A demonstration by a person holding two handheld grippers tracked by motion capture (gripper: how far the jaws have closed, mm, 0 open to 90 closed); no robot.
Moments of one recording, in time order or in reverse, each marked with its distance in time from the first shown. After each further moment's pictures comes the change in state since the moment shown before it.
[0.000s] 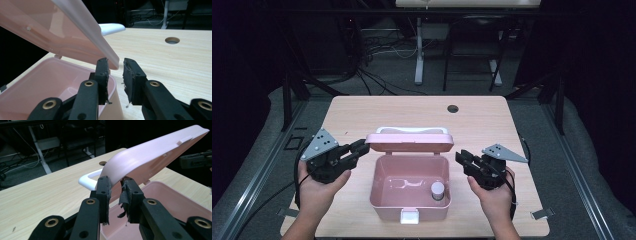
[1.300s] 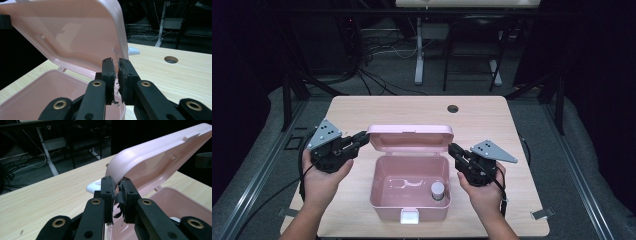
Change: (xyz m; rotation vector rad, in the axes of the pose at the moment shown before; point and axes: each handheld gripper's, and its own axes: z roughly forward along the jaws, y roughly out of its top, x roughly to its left) left arm 0.010 0.010 0.015 -0.002 0.042 -0.012; right arm 0.029 0.014 0.007 -0.090 -0.032 -0.099
